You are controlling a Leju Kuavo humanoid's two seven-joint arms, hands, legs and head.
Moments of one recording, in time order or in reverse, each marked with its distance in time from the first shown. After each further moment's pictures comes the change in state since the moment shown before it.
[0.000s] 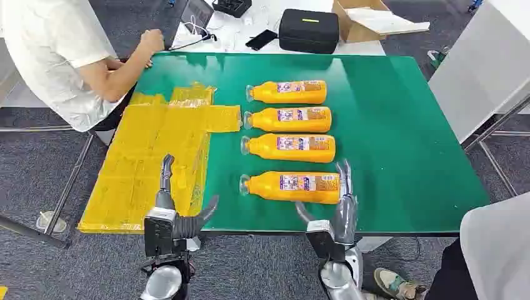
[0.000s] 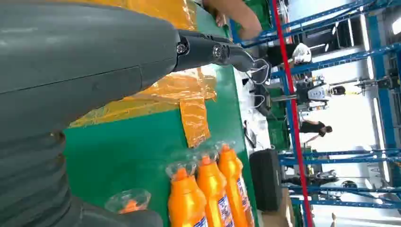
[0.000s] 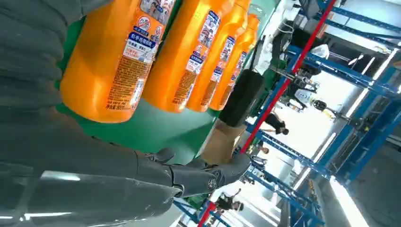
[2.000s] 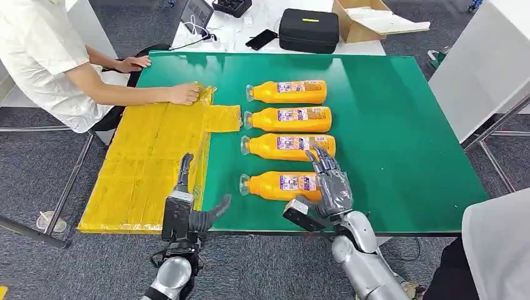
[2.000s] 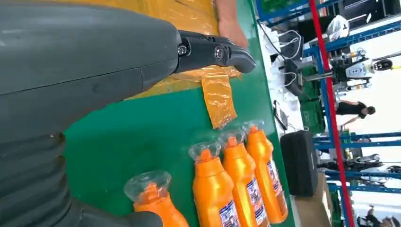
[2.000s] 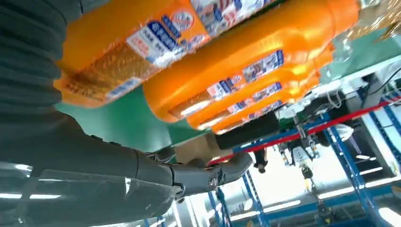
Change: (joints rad) left arm -0.068 -0.038 -0.002 0.114 -0.045 -0.053 0.119; right arm -0.239 -0.155 0.095 0.258 0.514 0.098 0.292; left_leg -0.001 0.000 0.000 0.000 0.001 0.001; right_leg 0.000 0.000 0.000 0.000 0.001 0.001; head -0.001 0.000
